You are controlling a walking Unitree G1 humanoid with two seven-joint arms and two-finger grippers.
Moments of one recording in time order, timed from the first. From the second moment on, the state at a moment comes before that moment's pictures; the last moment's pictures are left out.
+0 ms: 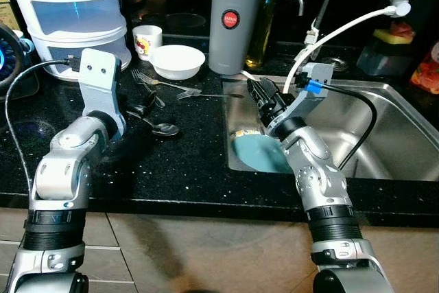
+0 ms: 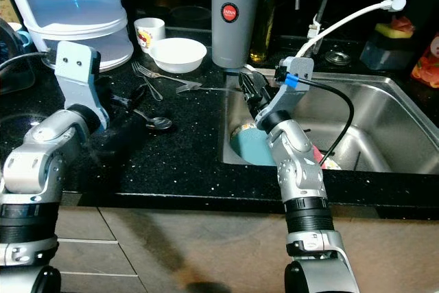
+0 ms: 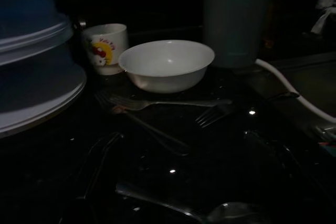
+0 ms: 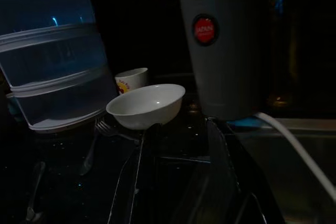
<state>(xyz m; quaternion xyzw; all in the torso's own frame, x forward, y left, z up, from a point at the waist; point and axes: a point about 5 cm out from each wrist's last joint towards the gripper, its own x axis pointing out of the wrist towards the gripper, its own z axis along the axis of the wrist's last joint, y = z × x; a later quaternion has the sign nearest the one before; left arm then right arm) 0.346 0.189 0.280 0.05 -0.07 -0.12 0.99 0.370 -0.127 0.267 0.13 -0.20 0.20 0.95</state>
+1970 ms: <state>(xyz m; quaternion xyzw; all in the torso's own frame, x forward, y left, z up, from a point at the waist) 0.344 0.188 0.289 0.04 -0.10 -0.13 0.99 0.375 -0.131 0.269 0.13 -0.20 0.19 0.95</state>
